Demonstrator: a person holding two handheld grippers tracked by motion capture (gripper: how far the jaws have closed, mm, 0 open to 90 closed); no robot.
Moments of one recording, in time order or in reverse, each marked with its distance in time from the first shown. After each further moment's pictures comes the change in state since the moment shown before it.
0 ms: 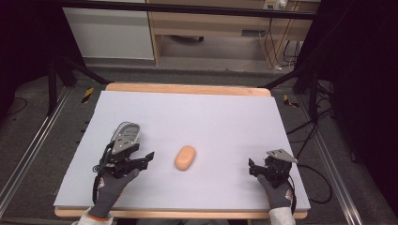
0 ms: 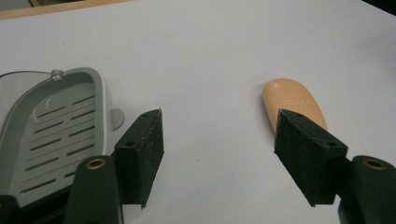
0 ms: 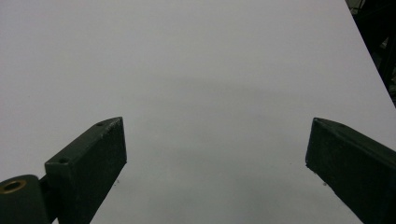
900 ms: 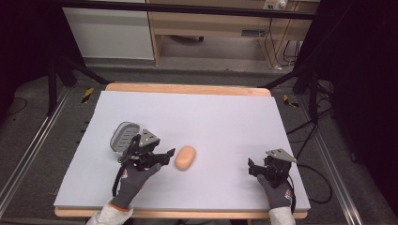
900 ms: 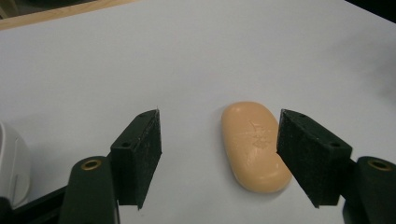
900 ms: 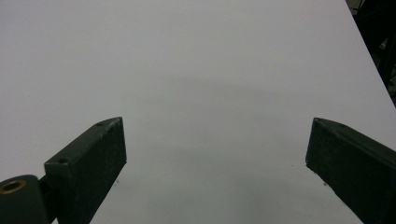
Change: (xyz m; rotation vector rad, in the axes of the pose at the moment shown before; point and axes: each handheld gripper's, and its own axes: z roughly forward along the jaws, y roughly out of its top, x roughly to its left) left arm -0.039 0.027 0.040 0.024 -0.052 0.048; right arm 0.002 0.001 0.001 0.002 -0.005 -0.006
